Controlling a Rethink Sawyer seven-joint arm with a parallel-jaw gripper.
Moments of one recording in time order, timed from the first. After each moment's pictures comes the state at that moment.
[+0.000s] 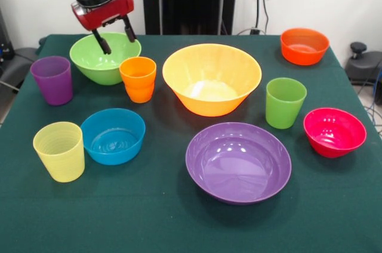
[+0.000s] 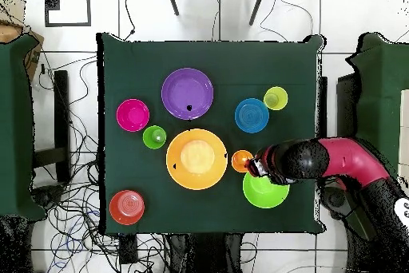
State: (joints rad) arm -1.19 -0.56 0.91 1.83 -0.72 1.01 1.35
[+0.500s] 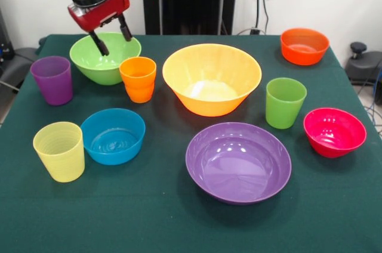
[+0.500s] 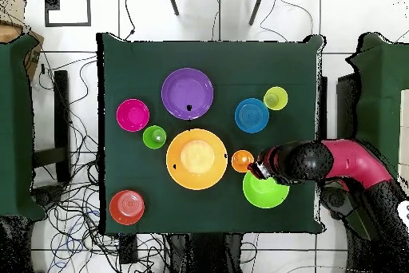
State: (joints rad) arm -1.21 -0.55 0.92 1.83 -0.73 1.02 1.18
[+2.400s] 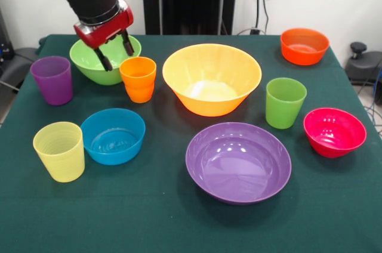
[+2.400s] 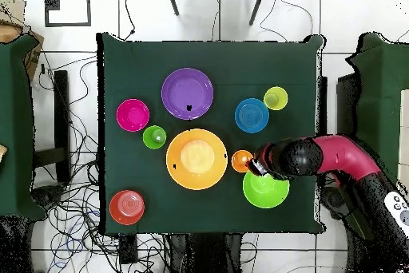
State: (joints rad) arm -1.19 -0.47 0.91 1.78 -0.82 1.02 1.15
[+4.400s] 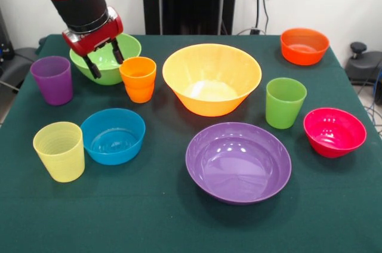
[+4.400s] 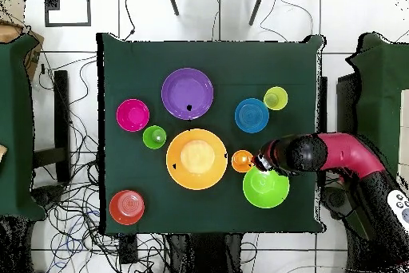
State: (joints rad) arm -1.18 -0.46 0.88 1.72 -0.83 1.02 1.15
